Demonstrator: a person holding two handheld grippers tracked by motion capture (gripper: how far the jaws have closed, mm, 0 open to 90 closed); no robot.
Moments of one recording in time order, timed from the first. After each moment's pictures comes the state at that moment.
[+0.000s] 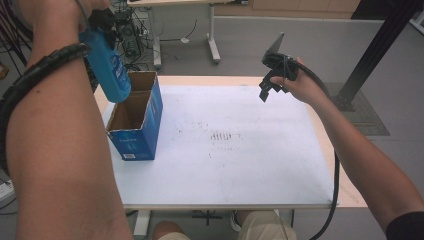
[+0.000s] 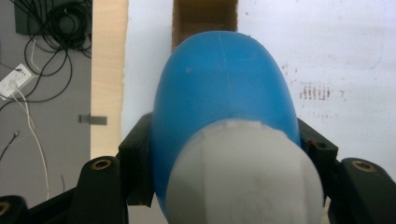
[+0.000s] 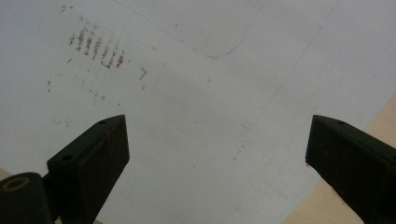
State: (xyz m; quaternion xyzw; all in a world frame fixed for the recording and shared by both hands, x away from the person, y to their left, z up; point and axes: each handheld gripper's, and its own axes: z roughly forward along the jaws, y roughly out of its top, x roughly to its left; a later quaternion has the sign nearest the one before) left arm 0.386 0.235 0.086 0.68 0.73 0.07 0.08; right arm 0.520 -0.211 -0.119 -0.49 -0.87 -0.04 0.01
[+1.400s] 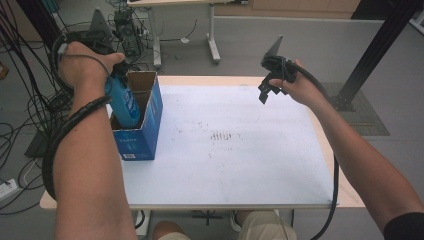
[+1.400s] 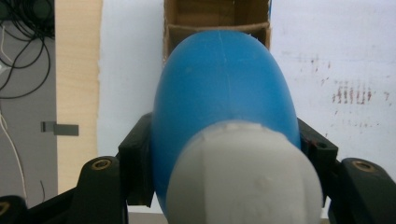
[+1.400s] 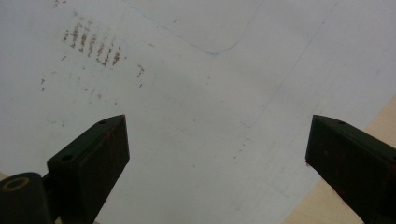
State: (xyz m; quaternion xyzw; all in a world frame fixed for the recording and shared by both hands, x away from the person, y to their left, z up) left arm 0.406 0.254 -0.035 0.68 0.73 0.04 0.08; right arm 0.520 -0.207 -0.125 -0.49 -0.87 -0.03 0.01
